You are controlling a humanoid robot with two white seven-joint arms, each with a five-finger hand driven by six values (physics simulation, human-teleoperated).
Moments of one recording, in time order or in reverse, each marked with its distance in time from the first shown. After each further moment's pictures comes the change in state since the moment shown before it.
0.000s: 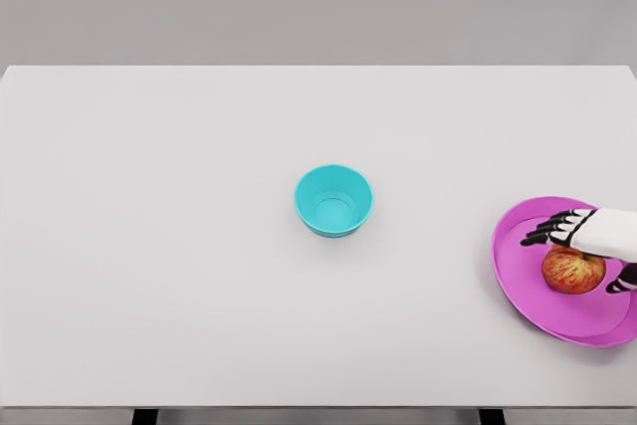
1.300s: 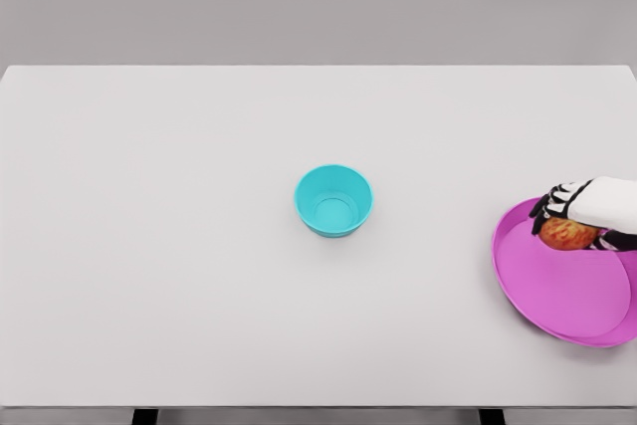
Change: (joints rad) left arm 0.000 0.000 0.000 0.000 0.000 0.000 0.000; right arm -0.098 0.018 0.007 -0.012 -0.007 0.000 -0.001
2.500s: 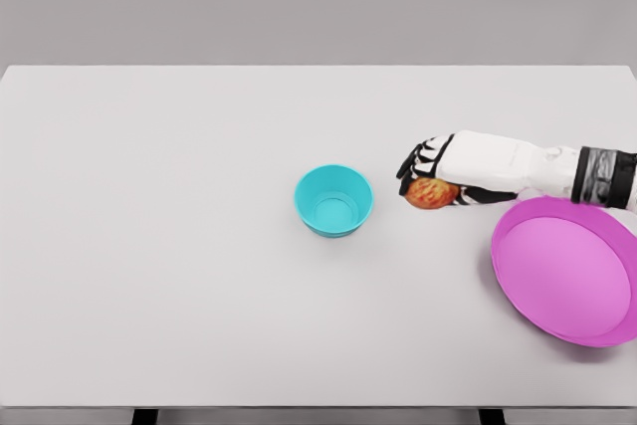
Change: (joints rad) left arm 0.000 0.000 0.000 0.000 0.000 0.000 0.000; right arm -0.356 0.327 0.254 -0.017 0.023 -0.001 0.001
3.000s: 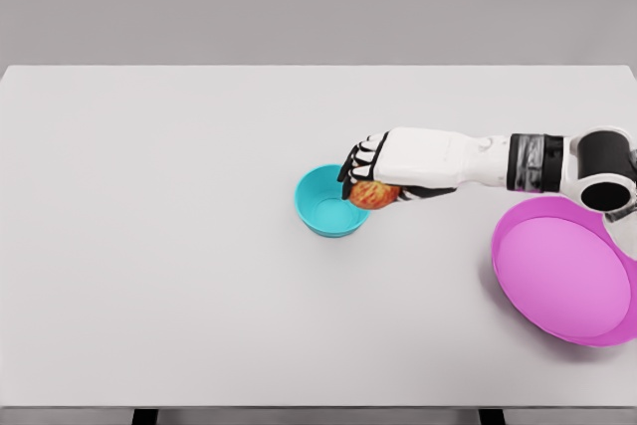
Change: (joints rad) left arm 0.000 0.000 0.000 0.000 0.000 0.000 0.000; right arm -0.150 0.119 0.160 0.007 0.049 0.000 0.001
